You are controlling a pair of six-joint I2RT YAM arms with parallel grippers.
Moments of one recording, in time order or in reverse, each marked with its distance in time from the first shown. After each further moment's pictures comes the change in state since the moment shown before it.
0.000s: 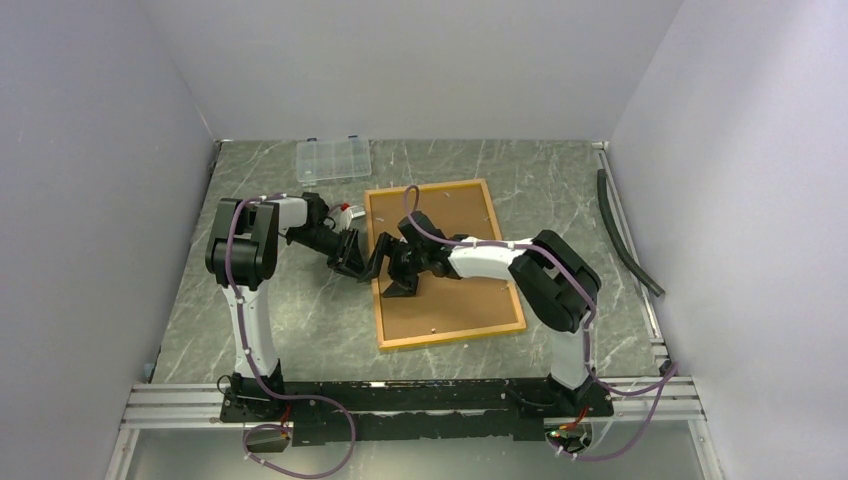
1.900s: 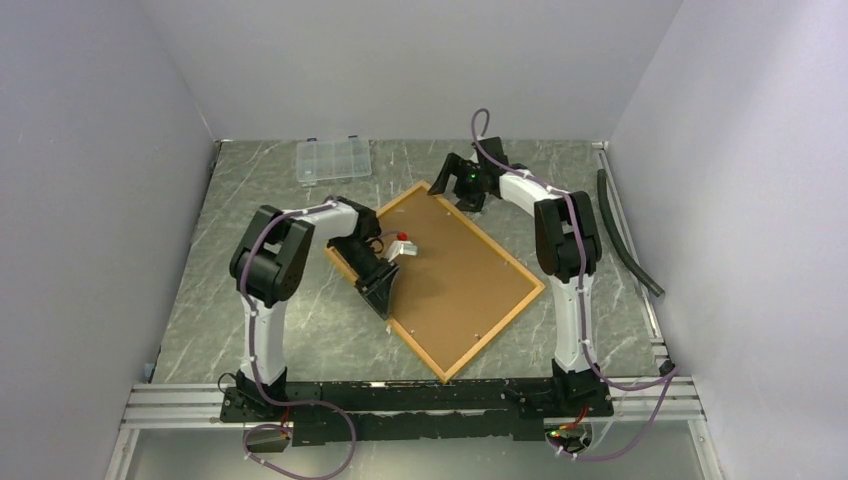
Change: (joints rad) left arm -0.350 -0.047 0.043 -0.329 -0.123 0.282; right arm -0.547 0.310 0.537 -0.255 0.009 -0.497
